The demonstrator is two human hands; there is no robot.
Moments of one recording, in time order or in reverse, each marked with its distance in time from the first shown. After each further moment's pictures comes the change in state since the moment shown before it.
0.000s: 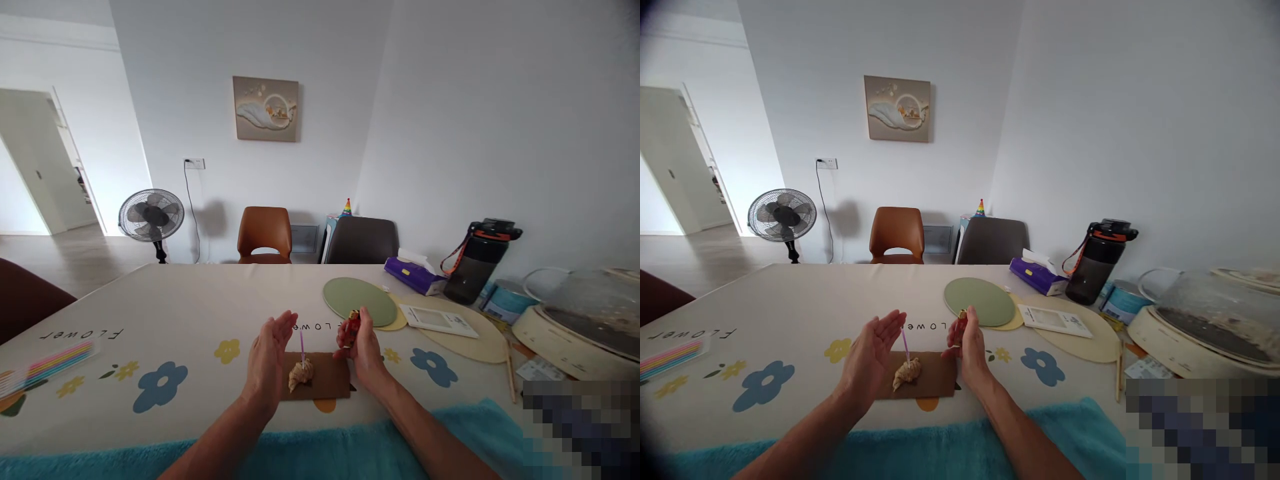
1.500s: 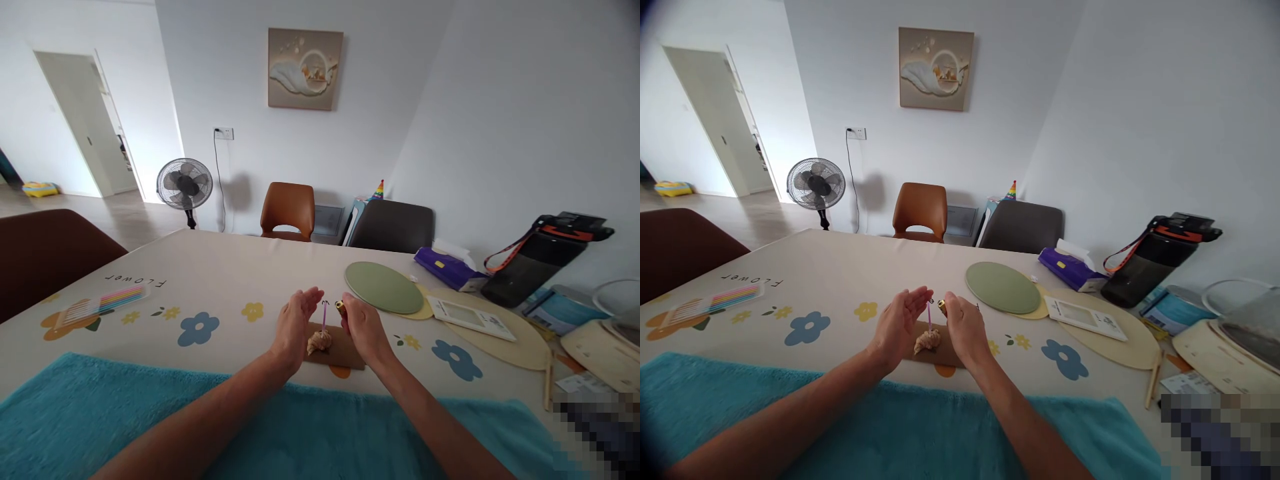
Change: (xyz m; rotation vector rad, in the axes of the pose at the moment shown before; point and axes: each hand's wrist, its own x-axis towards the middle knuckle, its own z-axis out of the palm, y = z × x) left_hand -0.009 0.005 0.007 0.020 0.029 -0.008; right_hand -0.036 -0.016 0.039 -0.912 -0.185 -0.383
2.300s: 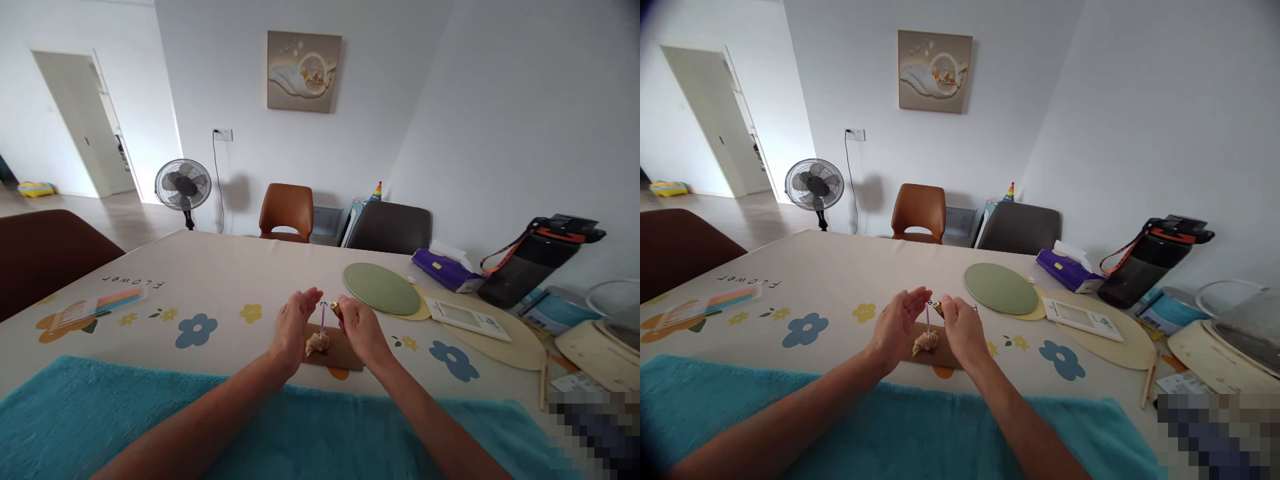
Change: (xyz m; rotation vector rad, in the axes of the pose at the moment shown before) left_hand 0.000 0.000 0.001 -0.032 -0.006 0.010; right_hand 0.001 0.000 0.000 -0.057 -0.002 -0.035
